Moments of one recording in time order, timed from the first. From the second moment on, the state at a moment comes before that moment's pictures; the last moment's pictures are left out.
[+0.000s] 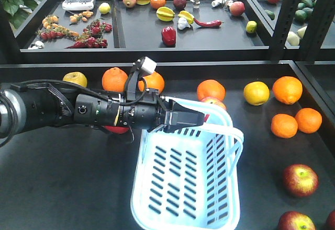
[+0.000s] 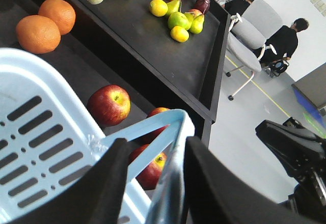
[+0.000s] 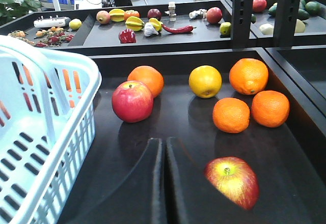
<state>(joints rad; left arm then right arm) -0.41 1.84 -1.20 1.49 -0.90 -1.79 0.10 -0.01 0.03 -0.11 0.25 0.13</state>
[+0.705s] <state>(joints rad) -0.41 1.83 -1.20 1.46 -0.90 -1.82 0.10 -0.01 0.03 -0.11 0.25 0.13</state>
